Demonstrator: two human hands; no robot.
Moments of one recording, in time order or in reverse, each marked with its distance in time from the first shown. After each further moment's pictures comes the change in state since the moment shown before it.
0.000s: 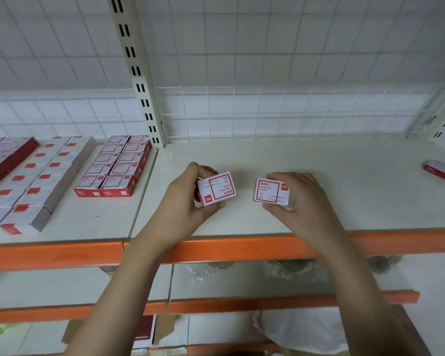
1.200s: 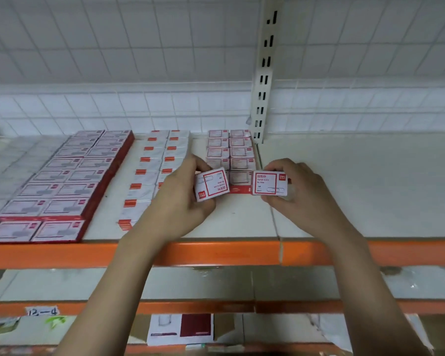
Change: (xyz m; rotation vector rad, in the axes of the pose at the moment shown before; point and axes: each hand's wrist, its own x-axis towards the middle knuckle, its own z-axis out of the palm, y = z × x) left_hand -0.058 -0.120 -0.217 0.160 -0.002 -0.061; right_hand 0.059 -0.197 0.154 0.074 -0.122 -0.064
